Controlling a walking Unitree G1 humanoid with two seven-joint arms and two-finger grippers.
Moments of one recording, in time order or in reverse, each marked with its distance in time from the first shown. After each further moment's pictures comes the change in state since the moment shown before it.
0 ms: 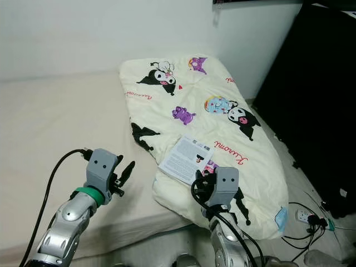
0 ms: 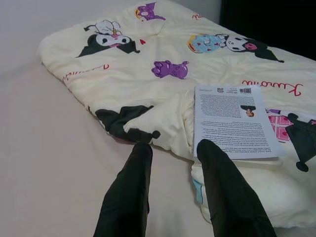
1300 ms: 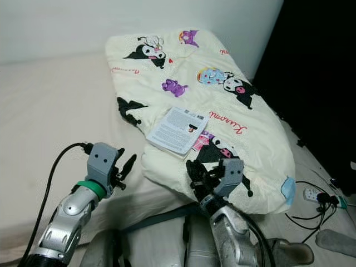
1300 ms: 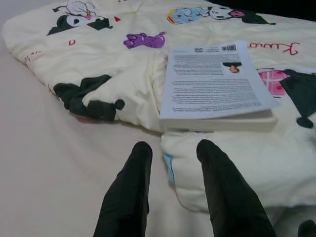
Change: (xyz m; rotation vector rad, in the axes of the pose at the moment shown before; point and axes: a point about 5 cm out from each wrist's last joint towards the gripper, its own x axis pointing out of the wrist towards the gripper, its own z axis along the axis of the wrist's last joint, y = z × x) left arm 0.007 0.001 0.014 0.006 -0.050 0.010; right arm 0.005 0.002 0.032 0.210 -0.090 0.247
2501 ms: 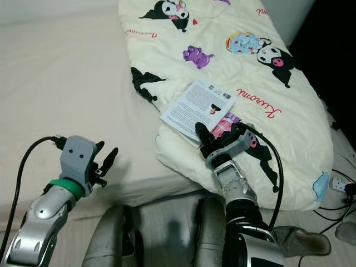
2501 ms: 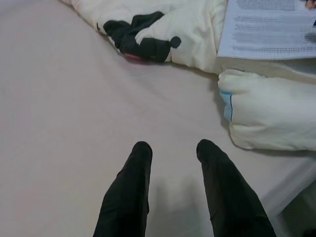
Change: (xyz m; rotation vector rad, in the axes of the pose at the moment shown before) left arm -0.035 0.028 0.032 0.060 -0.002 0.080; right arm 0.080 -0.035 0.028 0.499 -0.052 -0.094
